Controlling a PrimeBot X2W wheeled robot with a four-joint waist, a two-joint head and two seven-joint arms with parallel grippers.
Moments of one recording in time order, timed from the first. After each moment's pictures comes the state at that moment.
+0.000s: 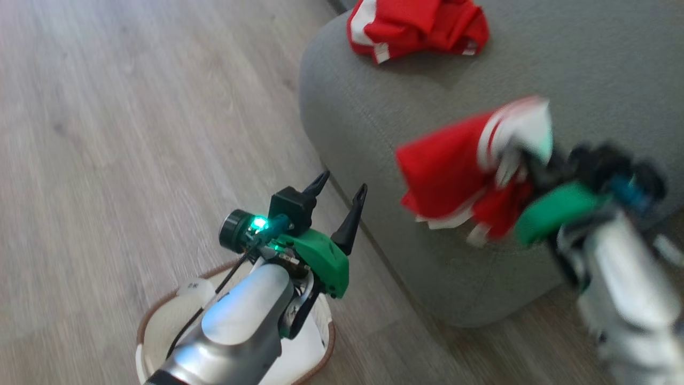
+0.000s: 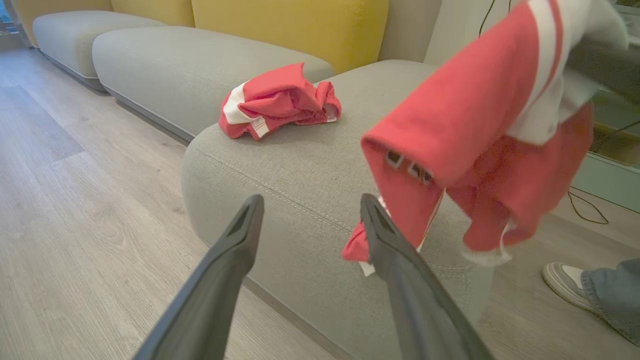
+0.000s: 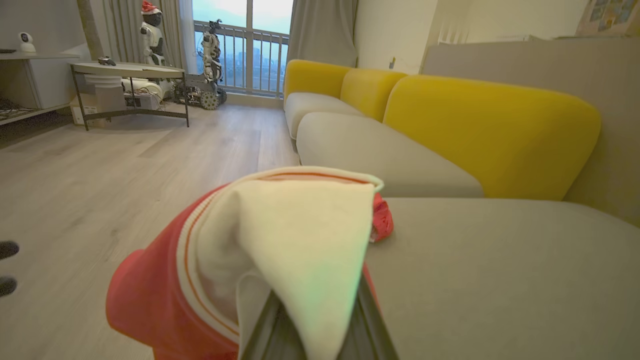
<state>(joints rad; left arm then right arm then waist) -0.57 0.05 -0.85 0.62 -0.55 0.11 -0.25 -0.38 -0.19 0.18 0.37 0.15 0.13 -0.20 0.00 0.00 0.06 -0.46</state>
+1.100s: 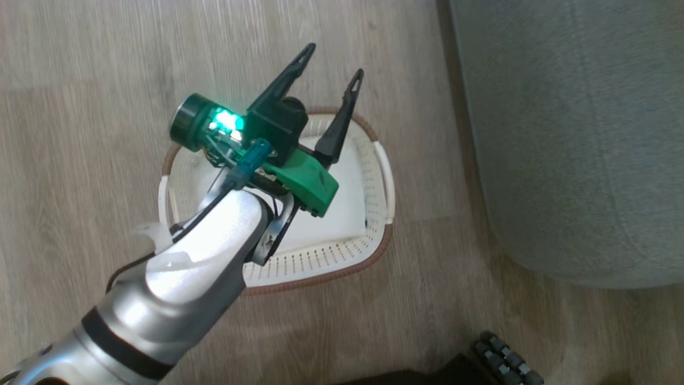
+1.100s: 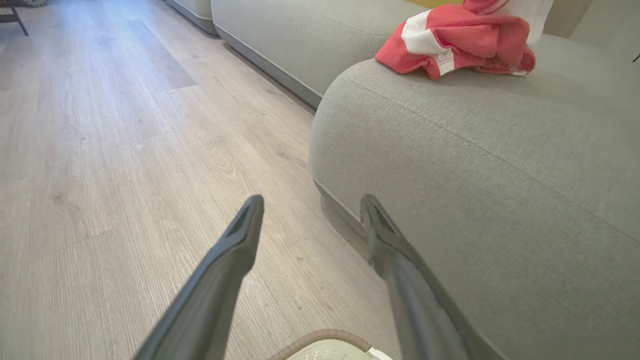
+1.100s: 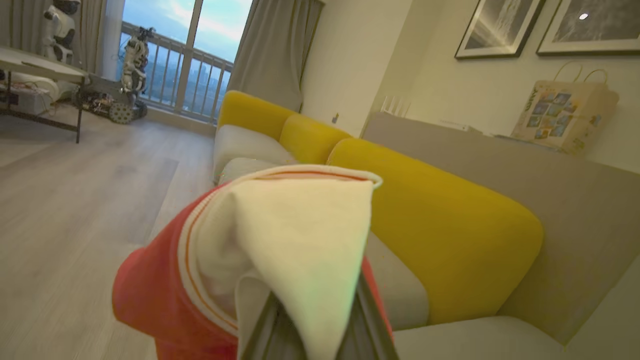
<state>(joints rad) -0.76 0.24 -0.86 0.22 -0.41 0.25 -0.11 -1.40 -0.52 -0.18 0.84 0.00 0.13 -0.25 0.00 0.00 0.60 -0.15</state>
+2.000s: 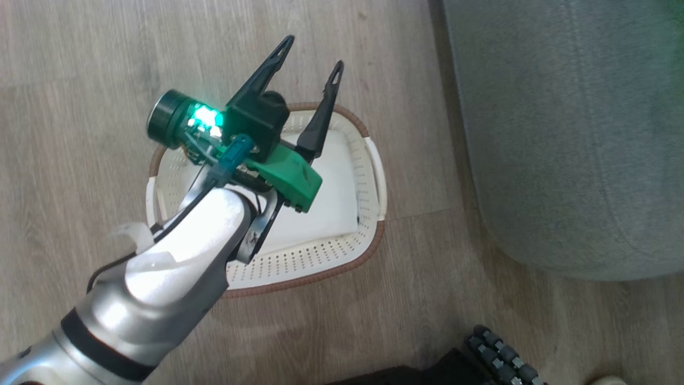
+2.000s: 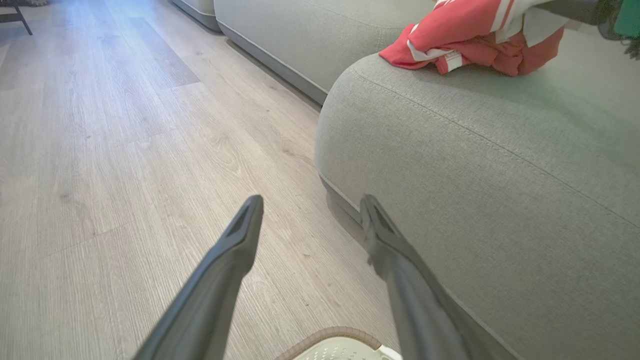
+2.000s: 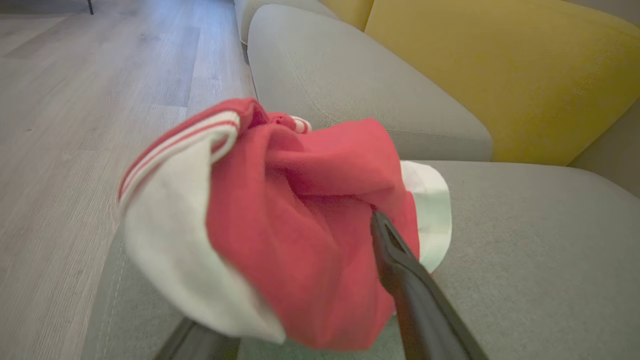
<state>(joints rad) -0.77 0.30 -0.85 0.17 -0.41 0.28 -0.08 -1.16 -0.34 -0.24 1.01 -0.03 0.13 -0.26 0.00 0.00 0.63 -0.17</state>
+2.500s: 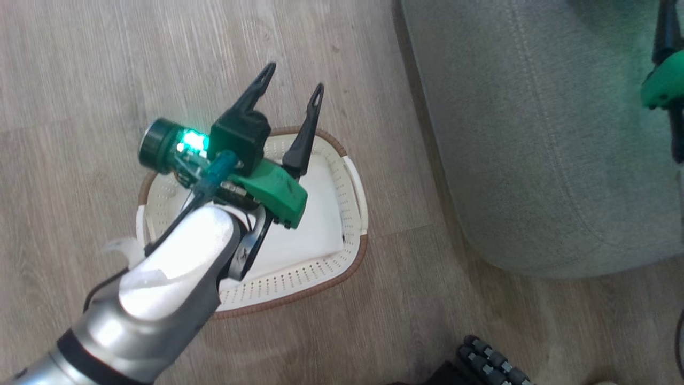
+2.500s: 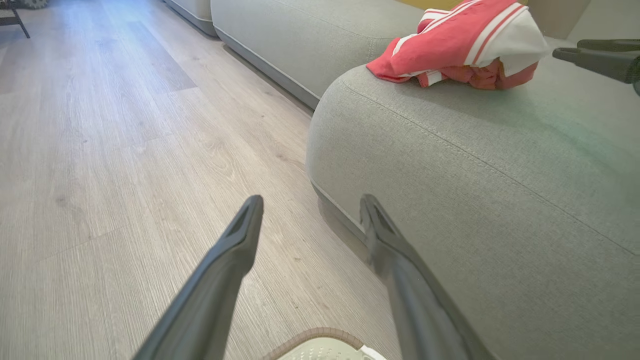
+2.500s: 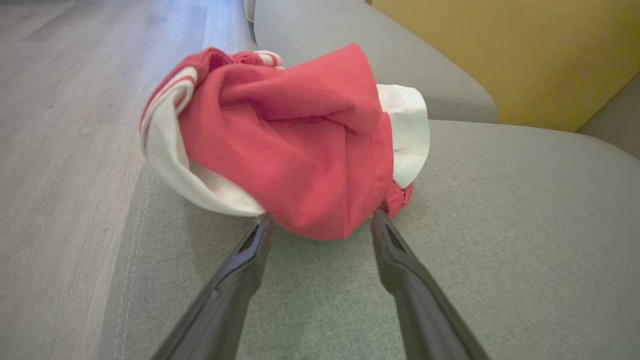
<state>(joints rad) -0.70 0.32 -0.83 0.17 -0.45 0.30 -0.08 -0.94 -0.32 -0.09 0.94 0.11 0.13 -0.26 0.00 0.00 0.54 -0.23</state>
